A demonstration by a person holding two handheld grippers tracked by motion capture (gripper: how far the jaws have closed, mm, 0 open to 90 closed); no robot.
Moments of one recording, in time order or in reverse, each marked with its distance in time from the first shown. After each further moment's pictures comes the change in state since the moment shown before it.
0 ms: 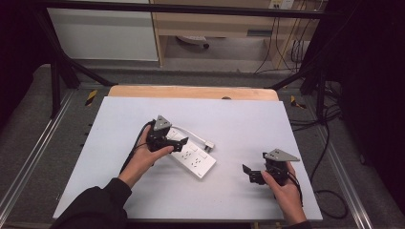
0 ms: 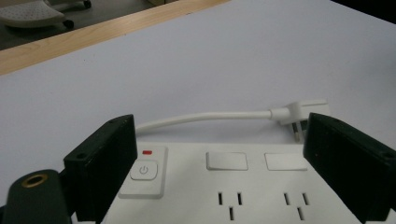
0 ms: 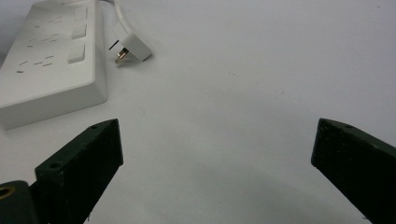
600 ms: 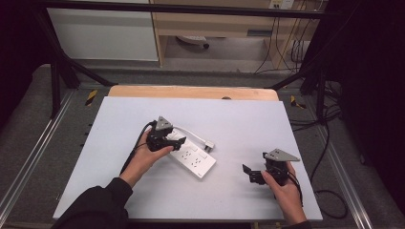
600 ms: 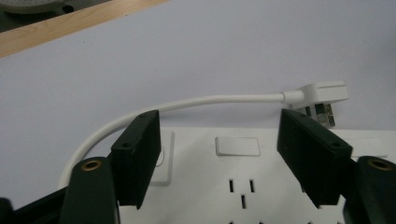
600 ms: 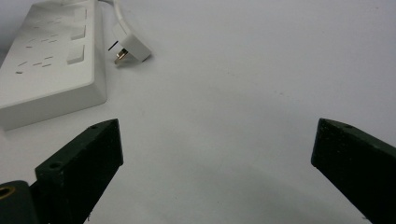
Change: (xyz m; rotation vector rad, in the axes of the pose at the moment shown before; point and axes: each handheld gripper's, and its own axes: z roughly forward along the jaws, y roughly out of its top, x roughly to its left) left arm 0.004 -0.005 0.007 0.062 0.011 0.009; right arm 0.000 0.000 0.000 -0.003 -0.003 0.001
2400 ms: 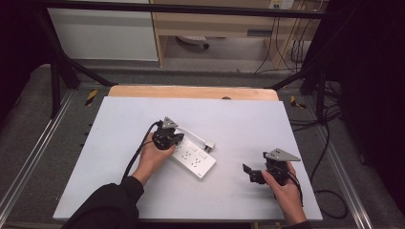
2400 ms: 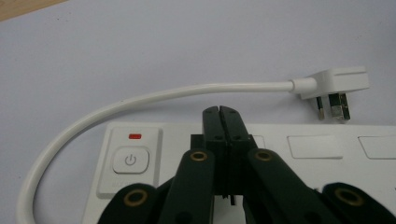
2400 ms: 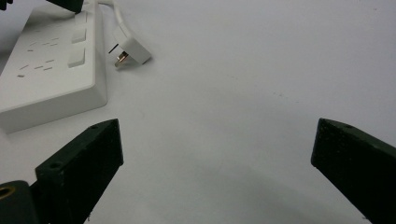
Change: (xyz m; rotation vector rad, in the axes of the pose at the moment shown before) left arm 0.001 -0.001 0.023 0.067 -0.026 -0.016; right arm 0.000 0.001 -0.001 -0.005 0.000 0.005
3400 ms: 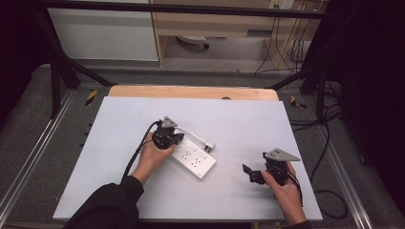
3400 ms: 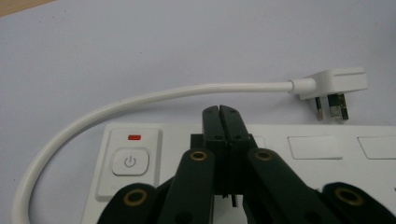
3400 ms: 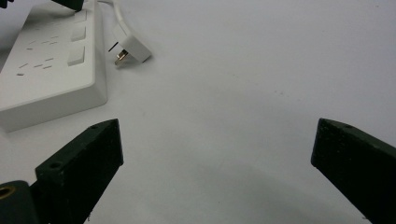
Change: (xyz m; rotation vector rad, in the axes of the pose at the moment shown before) left arm 0.003 0.000 0.002 -0.003 -0.018 -0.006; right arm 0.000 0.000 0.001 0.008 0.002 0.004
